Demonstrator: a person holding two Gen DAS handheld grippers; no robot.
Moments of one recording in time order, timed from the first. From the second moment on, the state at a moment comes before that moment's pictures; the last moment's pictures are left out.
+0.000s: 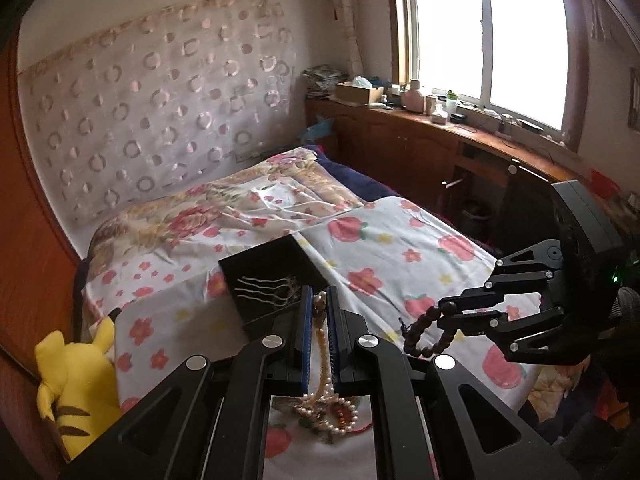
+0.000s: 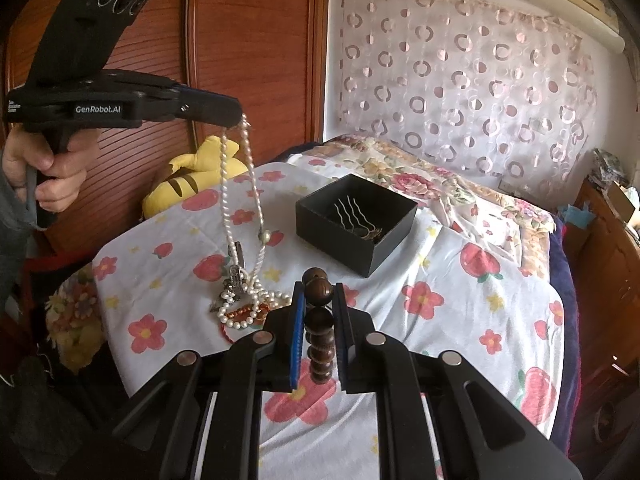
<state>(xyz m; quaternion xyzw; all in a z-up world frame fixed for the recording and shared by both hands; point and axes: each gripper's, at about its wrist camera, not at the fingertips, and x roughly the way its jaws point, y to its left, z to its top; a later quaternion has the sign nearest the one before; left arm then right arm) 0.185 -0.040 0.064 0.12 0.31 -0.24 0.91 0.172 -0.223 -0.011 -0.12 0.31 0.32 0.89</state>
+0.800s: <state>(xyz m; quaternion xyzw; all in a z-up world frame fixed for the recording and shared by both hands) 0.240 -0.045 0.138 0.12 0.24 -0.21 0.94 0.190 -0.219 0.015 -0.13 0.29 0.32 0.89</state>
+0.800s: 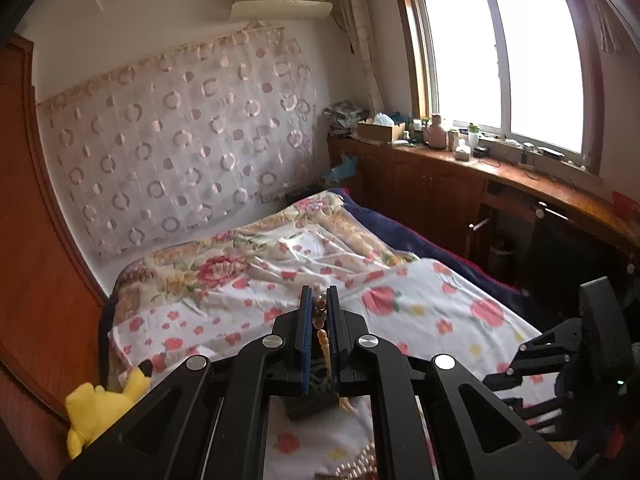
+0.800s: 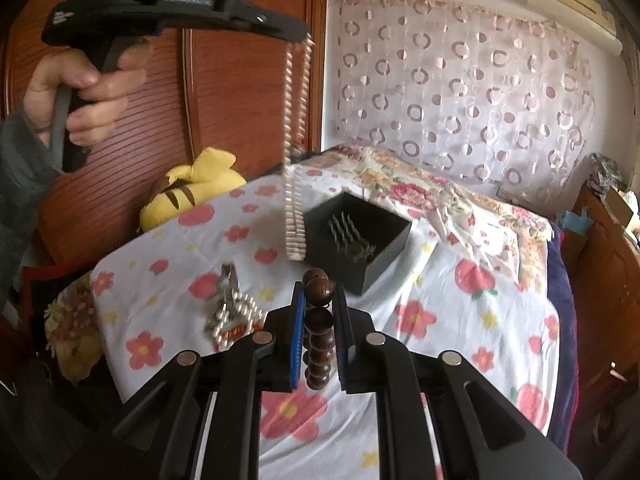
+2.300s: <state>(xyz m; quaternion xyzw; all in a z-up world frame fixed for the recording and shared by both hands) 0.258 0.040 -0.035 0.05 0.34 -0.17 0.92 0.247 -0.170 -0.084 -0.13 0.40 0.35 0.84</state>
